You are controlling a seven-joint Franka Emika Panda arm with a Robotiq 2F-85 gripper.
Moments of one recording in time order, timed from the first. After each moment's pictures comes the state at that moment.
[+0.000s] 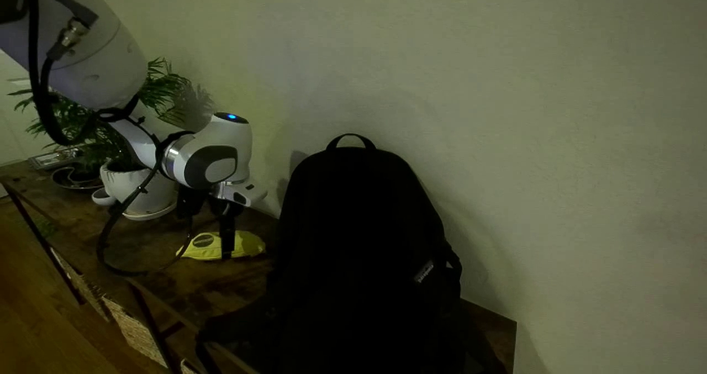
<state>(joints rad) 0.24 1.08 0.02 -1.47 0.24 2.48 0.73</state>
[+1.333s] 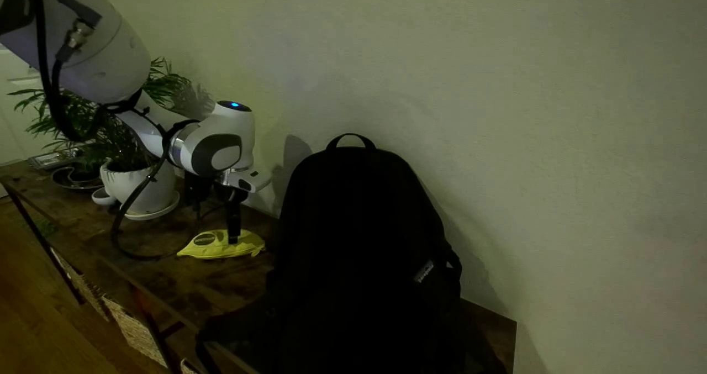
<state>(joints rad) 0.25 1.10 0.02 -1.37 0.24 2.45 0.73</state>
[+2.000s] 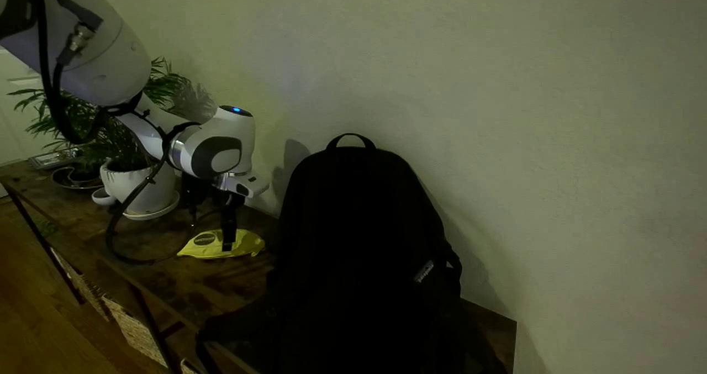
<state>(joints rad) 0.25 1.11 0.02 -1.37 0.24 2.38 0.73</state>
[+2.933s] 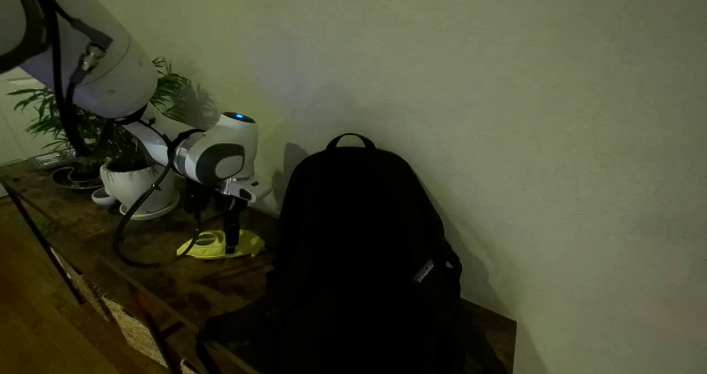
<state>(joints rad) 0.24 1.17 0.02 -1.30 0.24 2.38 0.73</state>
